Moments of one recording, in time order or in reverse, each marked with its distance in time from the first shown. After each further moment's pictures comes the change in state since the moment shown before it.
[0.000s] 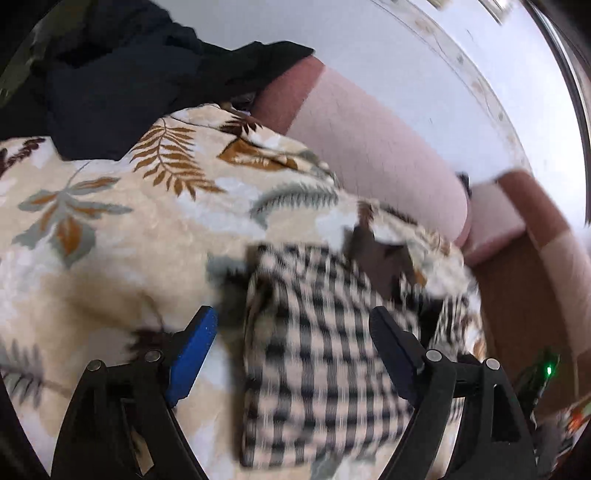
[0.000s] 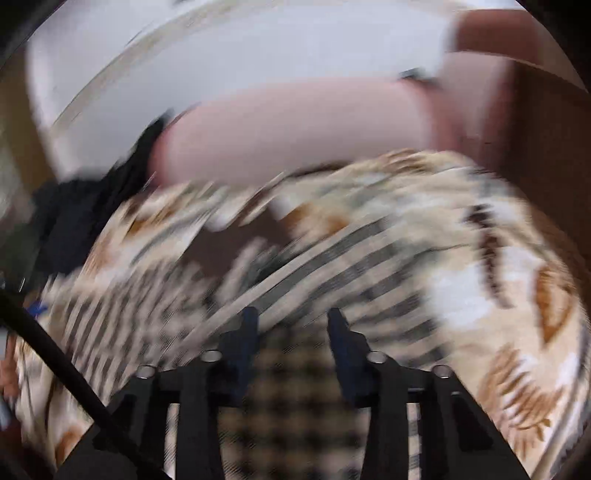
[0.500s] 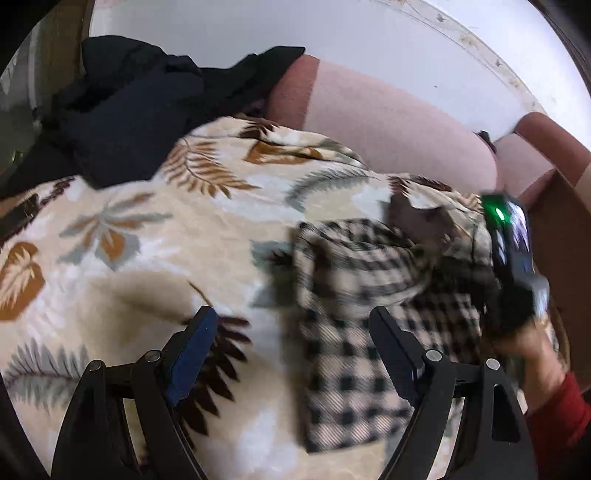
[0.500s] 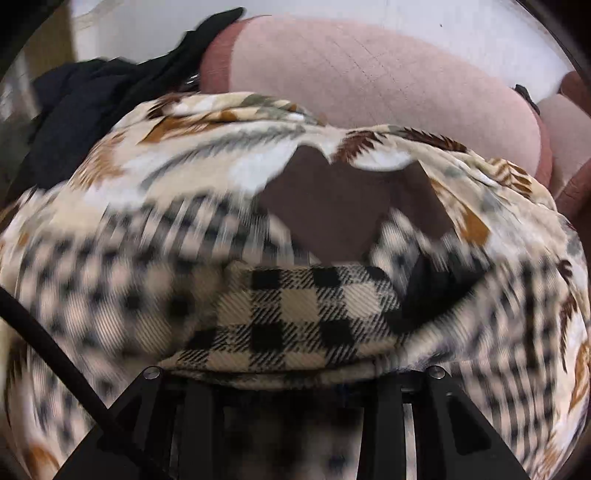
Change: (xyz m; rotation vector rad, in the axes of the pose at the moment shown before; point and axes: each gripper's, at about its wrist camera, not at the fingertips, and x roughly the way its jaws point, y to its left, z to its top) left arm 0.005 0.001 -0.027 0.181 -0.056 0.206; right arm 0.155 0.096 0.057 -0.150 0.174 -0.107
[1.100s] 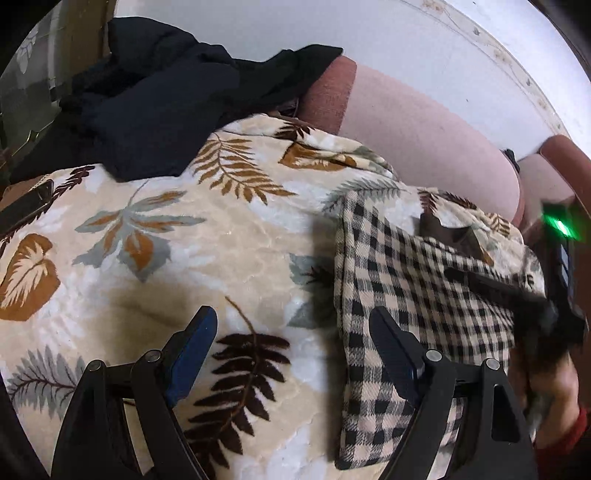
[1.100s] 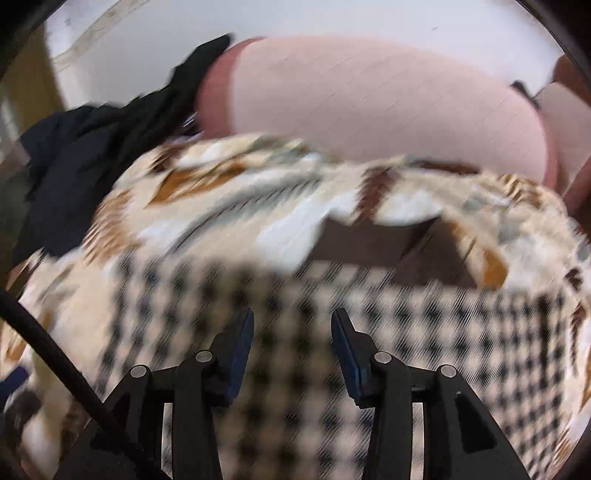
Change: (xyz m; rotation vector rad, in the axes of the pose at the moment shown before) left arm 0.006 0.030 0.016 -0.069 0.031 0.037; right arm -0.038 0.041 0.007 0.059 -0.020 0.115
